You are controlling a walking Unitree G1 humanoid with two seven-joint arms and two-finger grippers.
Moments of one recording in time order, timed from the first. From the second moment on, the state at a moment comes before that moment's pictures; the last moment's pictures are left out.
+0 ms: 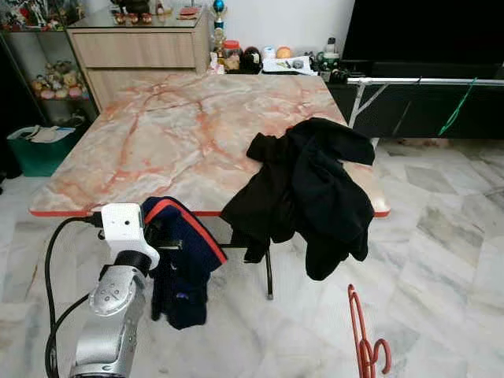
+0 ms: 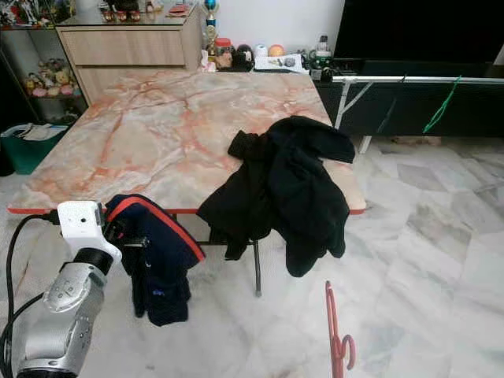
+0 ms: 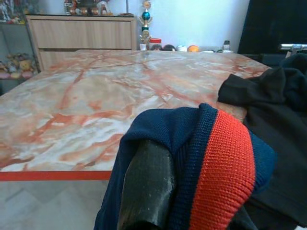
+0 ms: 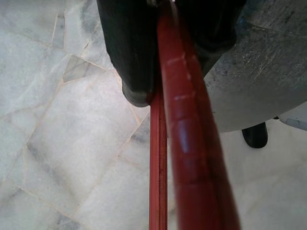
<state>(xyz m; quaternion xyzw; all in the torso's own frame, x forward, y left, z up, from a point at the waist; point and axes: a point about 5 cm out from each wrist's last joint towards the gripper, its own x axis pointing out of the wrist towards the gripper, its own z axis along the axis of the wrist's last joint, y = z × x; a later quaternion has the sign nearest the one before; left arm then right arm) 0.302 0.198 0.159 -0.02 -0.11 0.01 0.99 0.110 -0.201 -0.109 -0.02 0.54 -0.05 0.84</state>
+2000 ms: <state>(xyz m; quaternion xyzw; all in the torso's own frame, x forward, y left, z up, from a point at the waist) 0.303 0.211 0.170 -0.02 -0.12 0.01 0.99 0.110 -0.196 -0.111 -0.02 0.57 -0.04 0.82</state>
